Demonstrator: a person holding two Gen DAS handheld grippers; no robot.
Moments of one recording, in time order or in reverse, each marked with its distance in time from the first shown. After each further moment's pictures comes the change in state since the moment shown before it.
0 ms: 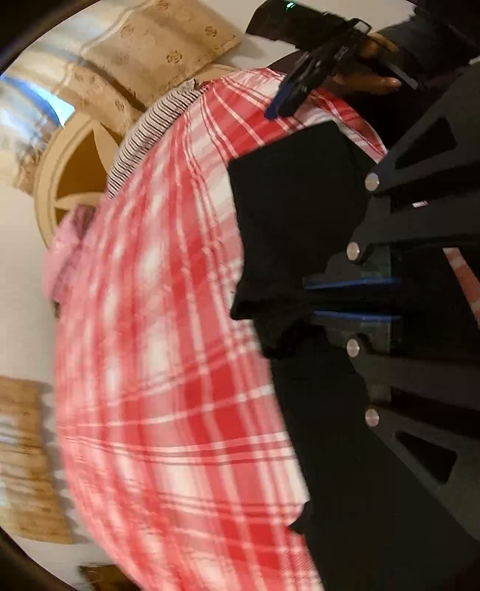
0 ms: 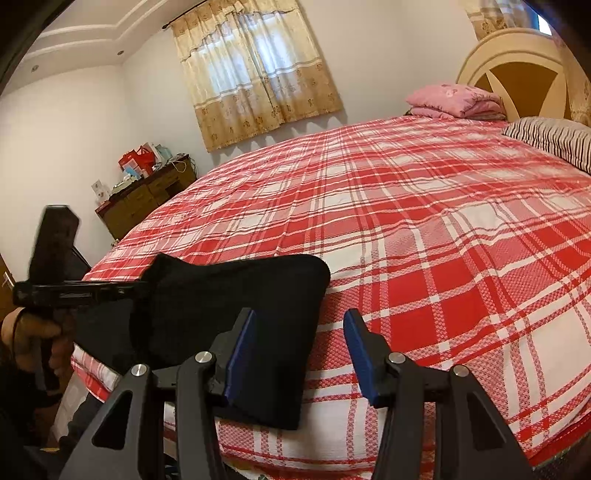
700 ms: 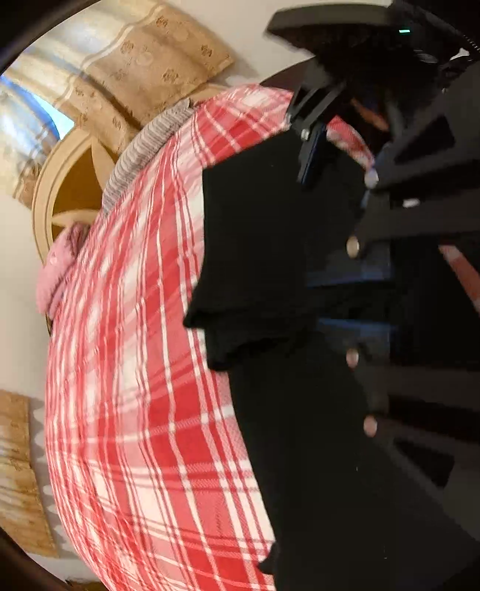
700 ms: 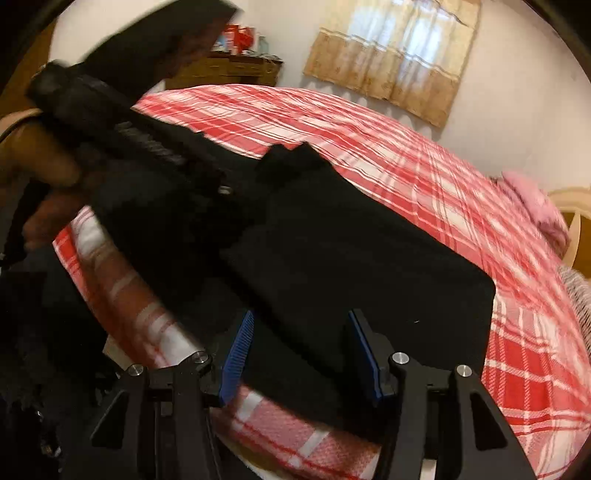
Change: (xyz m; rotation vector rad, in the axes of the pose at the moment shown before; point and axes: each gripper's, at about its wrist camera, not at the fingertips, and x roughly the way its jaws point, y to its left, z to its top) left arm 0.006 0.003 -0.020 0.037 -0.017 -0.120; right arm 0.066 0.124 -0.044 -0.559 0.215 -0.021
